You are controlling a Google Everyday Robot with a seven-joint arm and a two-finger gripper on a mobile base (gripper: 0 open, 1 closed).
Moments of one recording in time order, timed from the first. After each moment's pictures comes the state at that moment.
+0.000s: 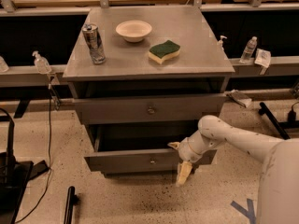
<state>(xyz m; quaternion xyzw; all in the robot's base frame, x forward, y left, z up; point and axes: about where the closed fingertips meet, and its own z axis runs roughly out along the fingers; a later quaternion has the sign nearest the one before) 0.564 -0.112 0.431 -0.69 0.66 0.23 0.19</state>
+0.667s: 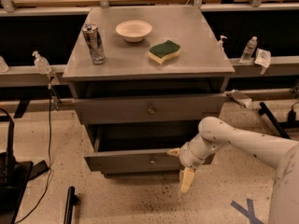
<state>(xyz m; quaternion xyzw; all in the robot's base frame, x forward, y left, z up) 0.519 -0.110 0.453 -0.70 0.65 0.25 0.15</state>
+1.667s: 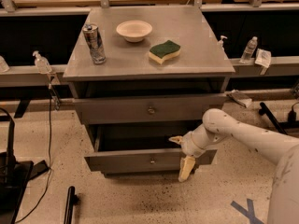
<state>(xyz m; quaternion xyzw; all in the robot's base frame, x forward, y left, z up) 0.568 -0.120 0.468 -0.71 0.64 0.21 0.20</state>
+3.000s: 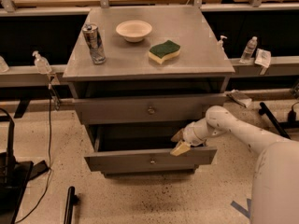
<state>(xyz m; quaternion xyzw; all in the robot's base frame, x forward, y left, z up) 0.664 -0.136 0.448 -0.62 0.71 0.18 0.27</state>
